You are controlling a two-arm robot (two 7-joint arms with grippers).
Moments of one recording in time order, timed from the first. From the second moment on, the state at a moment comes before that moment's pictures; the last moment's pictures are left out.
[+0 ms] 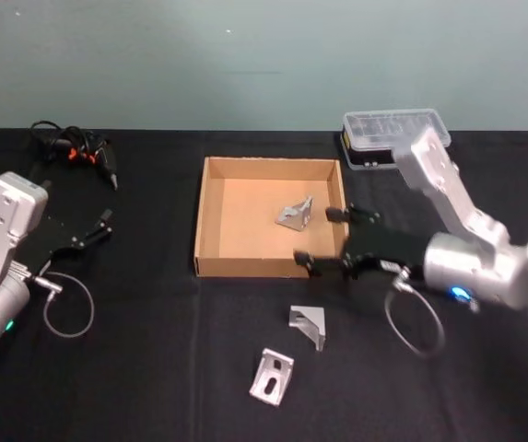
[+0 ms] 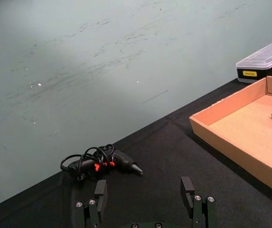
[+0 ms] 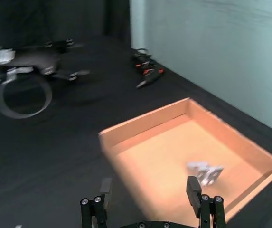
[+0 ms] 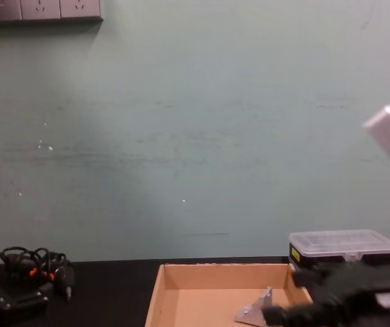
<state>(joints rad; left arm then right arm) -0.20 0.60 0.45 -1.41 -0.25 -0.12 0.03 0.43 0.52 -0.52 -1.39 0.35 0.20 0.62</state>
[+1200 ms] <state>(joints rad) -0.20 0.60 0.45 -1.41 -0.25 -0.12 0.03 0.24 0.63 -0.56 -1.42 0.40 0.00 0.73</state>
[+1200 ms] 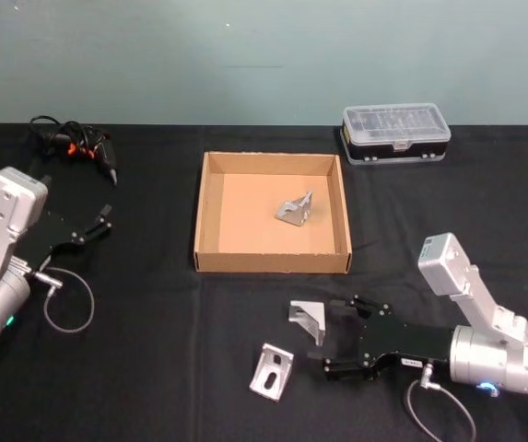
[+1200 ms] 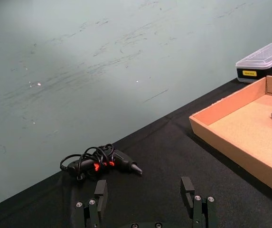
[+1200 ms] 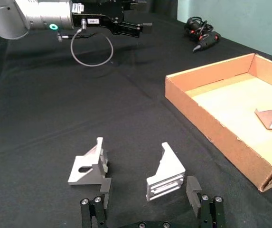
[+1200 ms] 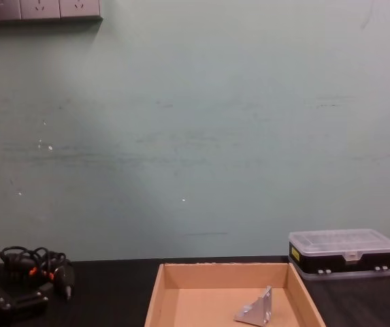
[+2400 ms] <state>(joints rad) -0.20 0.60 0.45 -1.41 -0.25 -0.12 0.03 0.33 0.56 -0.60 -1.28 0.36 -0.06 0.76</state>
